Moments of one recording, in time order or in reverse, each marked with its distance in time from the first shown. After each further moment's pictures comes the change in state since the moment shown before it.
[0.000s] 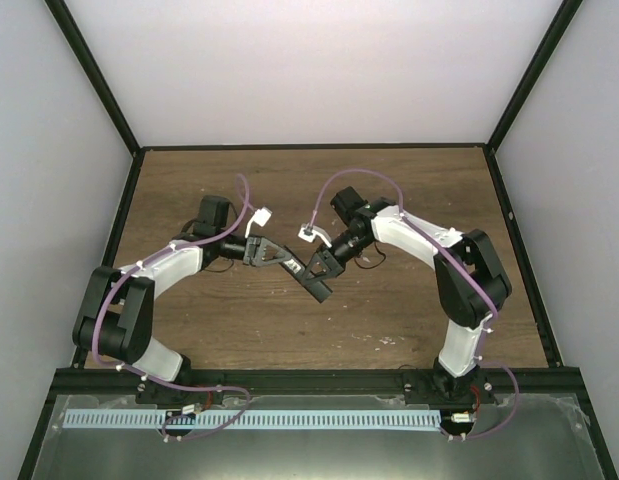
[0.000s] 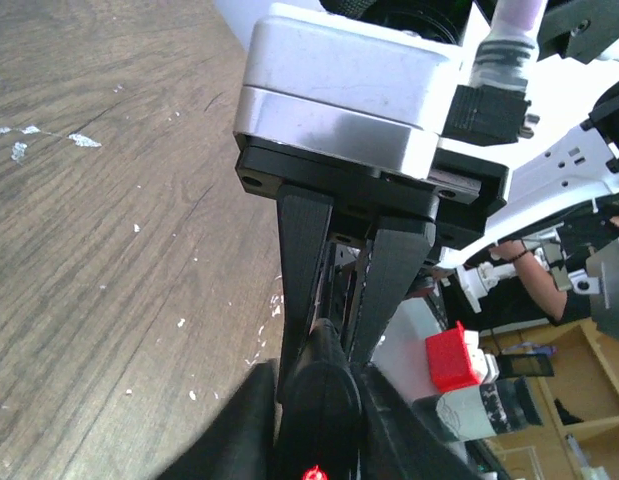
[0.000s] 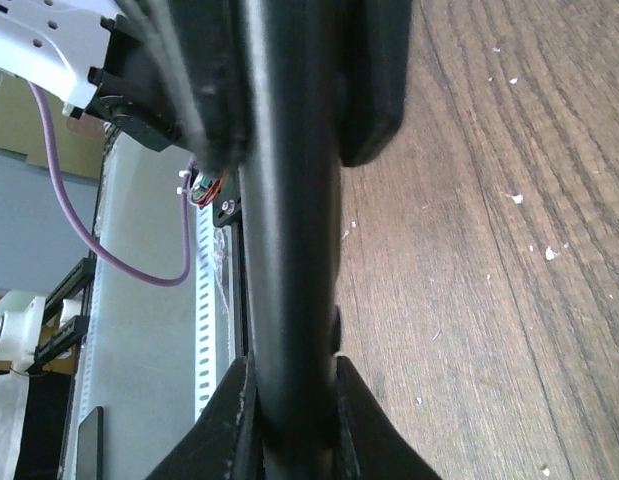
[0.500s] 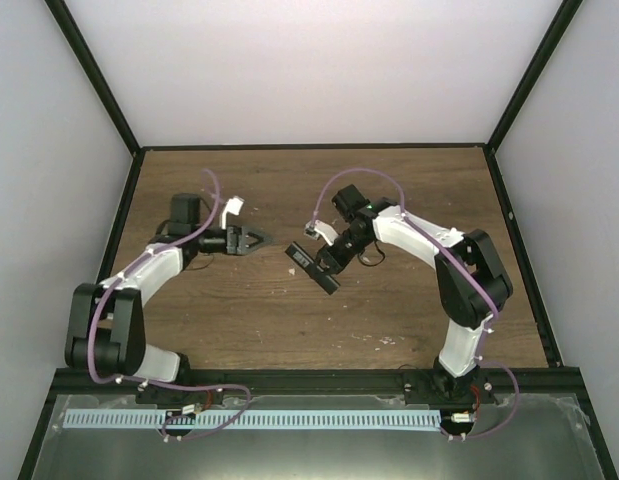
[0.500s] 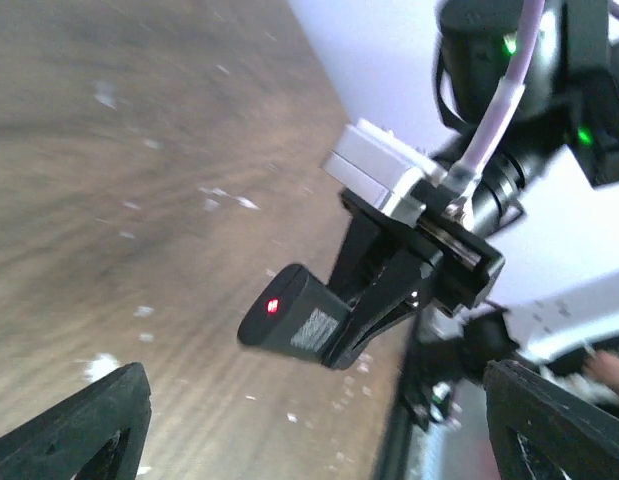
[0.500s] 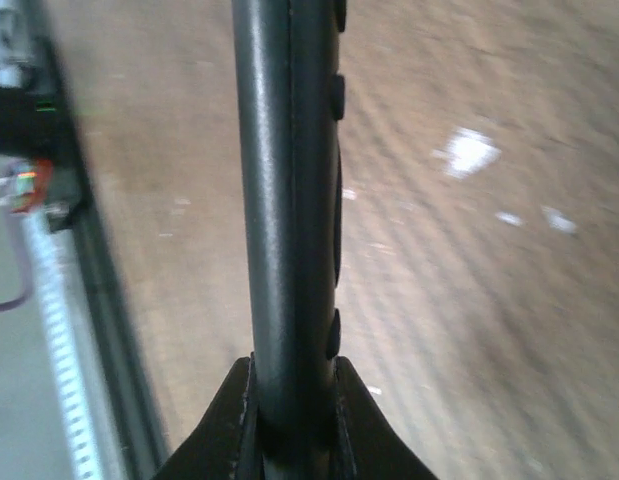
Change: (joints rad) left arm 0.130 -0.066 -0.019 -0.027 -0.126 -0.033; right arm -0.013 -0.004 -0.008 0.056 0.253 0.090
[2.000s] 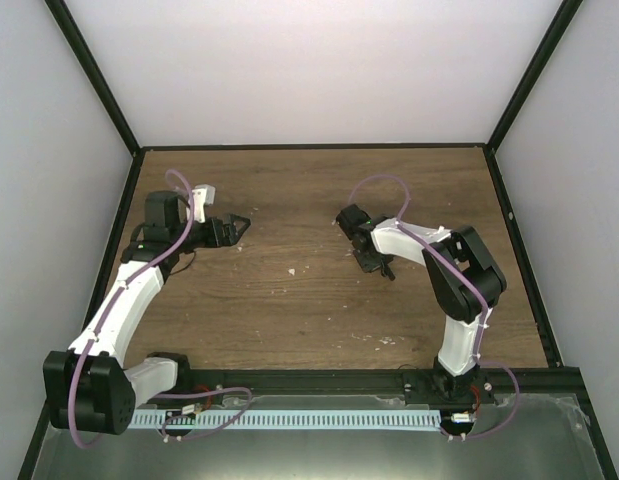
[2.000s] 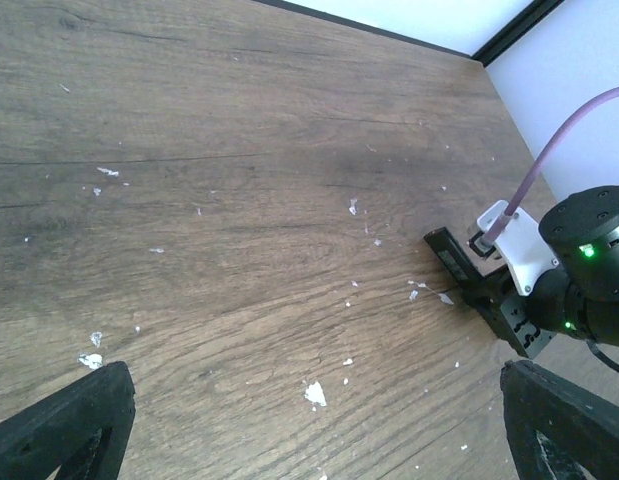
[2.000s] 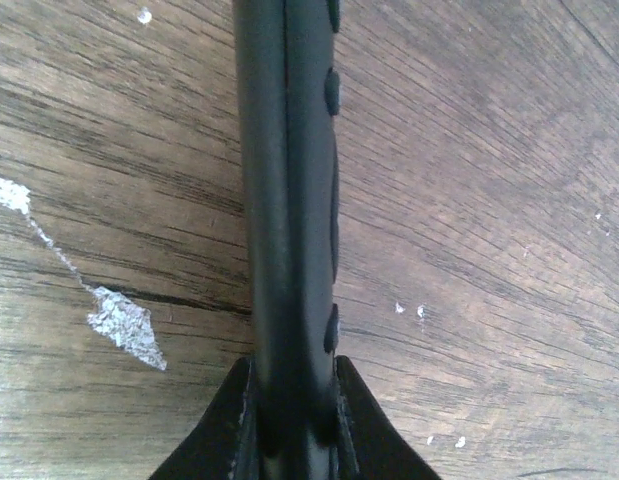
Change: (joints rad) left arm 0.060 -0.327 0.050 -0.251 -0.620 0.002; right arm -0.014 0.050 -0.156 0.093 1.257 0.406
